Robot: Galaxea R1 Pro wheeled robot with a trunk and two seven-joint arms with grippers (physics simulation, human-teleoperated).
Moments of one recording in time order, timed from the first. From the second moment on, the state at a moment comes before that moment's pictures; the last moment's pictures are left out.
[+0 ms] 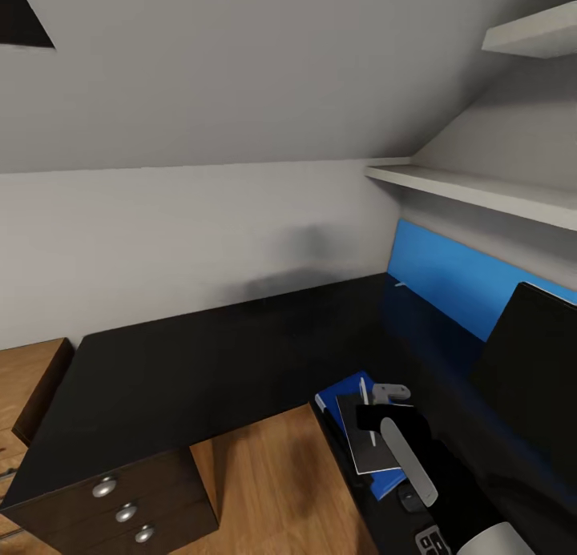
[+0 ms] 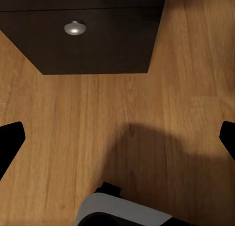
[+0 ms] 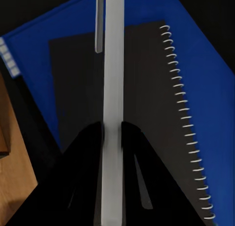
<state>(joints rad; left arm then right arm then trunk) -0.14 -0.08 0.63 -0.02 -0.37 -0.74 0.14 -0.47 -0.08 0.31 -1.21 -0.54 0.79 -0.46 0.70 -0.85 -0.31</state>
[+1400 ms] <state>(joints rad) -0.14 -0.08 0.63 -0.02 -0.37 -0.74 0.14 -0.47 -0.08 0.31 -1.11 -0.53 0.71 -0.46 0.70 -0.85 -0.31</state>
